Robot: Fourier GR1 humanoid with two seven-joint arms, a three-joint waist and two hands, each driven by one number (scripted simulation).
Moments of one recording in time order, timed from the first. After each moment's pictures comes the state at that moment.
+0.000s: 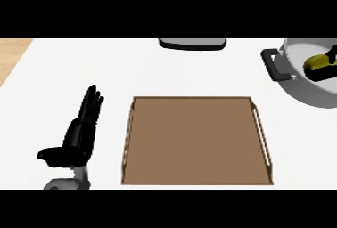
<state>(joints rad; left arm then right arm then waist) -0.04 0.03 -0.06 -1.56 0.00 0.12 -0.13 -0.95 -0.62 -0.28 -0.26 1.00 -0.34 0.04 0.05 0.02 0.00</state>
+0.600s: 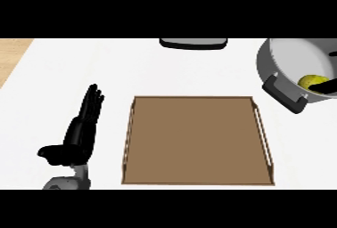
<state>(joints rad) -0.05 0.03 -0.06 -1.56 -0.01 0.12 -0.11 -0.92 -0.66 -0.43 -0.17 0.85 -0.25 -0.09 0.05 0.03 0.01</state>
